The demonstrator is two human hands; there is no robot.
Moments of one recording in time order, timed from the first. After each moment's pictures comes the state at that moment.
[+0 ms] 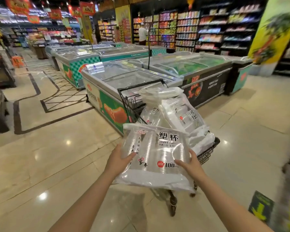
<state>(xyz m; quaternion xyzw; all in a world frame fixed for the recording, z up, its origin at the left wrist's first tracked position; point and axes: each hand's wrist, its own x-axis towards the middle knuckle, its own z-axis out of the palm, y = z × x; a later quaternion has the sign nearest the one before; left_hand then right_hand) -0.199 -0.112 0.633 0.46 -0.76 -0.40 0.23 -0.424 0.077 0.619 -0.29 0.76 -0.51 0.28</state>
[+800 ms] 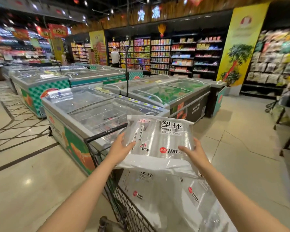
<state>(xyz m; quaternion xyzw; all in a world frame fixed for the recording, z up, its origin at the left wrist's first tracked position) -0.533 -0.485 0.724 0.31 -0.80 -0.44 0.26 -0.720 -0.261 0.719 -0.24 0.75 -0.60 0.14</state>
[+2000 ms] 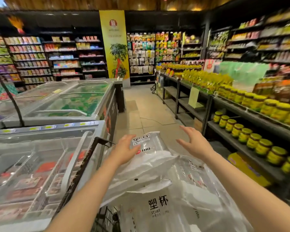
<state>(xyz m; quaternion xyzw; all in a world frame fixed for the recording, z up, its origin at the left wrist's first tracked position) -0.732 -0.655 0.734 -0.13 -0.95 -0.28 0.08 -0.702 -0.373 0.761 -0.03 0.96 -0.23 -0.15</state>
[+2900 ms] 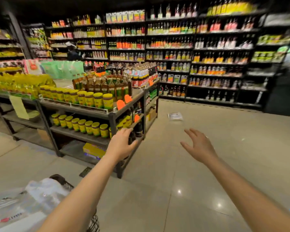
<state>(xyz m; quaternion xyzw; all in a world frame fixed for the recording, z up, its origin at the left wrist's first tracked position) -0.479 -0.067 0.727 -0.60 -0.76 -0.24 0.05 -0.194 0.052 0.728 0.48 0.85 -0.06 -0.21</state>
